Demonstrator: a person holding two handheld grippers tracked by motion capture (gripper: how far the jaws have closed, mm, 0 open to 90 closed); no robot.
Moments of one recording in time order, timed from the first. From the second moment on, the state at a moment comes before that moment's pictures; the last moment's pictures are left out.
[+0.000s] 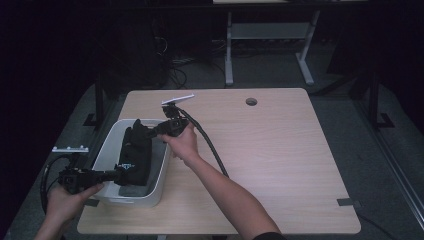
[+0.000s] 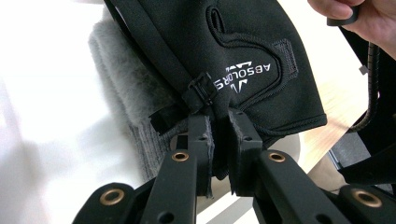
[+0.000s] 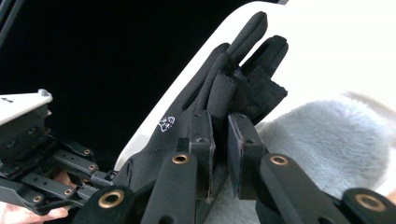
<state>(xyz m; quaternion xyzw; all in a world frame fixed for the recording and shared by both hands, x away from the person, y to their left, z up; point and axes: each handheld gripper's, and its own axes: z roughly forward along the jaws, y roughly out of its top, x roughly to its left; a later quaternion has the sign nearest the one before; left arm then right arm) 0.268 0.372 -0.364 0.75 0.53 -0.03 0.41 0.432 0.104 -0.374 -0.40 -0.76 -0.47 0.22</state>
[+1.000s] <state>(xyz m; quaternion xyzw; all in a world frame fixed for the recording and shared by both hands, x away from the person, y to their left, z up) 0.270 0.382 -0.383 0.74 0.55 -0.05 0.39 0.432 0.112 -0.401 -0.41 -0.78 -0.42 0.21</state>
